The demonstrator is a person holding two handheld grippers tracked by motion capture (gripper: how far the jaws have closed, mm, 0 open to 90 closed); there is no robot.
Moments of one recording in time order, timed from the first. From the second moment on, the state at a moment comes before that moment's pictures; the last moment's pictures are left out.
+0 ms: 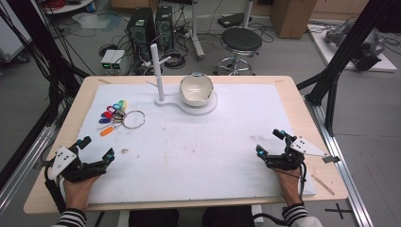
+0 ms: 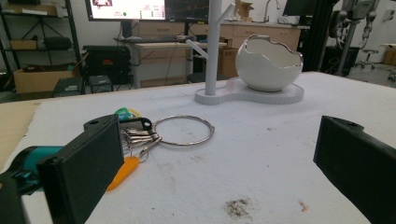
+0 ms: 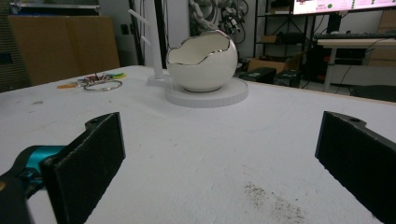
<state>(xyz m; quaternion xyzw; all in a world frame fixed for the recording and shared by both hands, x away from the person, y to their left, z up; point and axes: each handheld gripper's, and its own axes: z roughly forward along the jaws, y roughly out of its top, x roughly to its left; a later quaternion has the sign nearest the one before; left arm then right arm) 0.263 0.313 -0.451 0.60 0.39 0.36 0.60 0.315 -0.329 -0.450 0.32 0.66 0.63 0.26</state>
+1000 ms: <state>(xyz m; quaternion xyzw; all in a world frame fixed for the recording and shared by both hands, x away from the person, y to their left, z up) 0.346 0.330 -0.359 0.73 0.29 0.30 0.55 0.314 -0.328 -0.450 0.32 0.66 0.62 0.26</state>
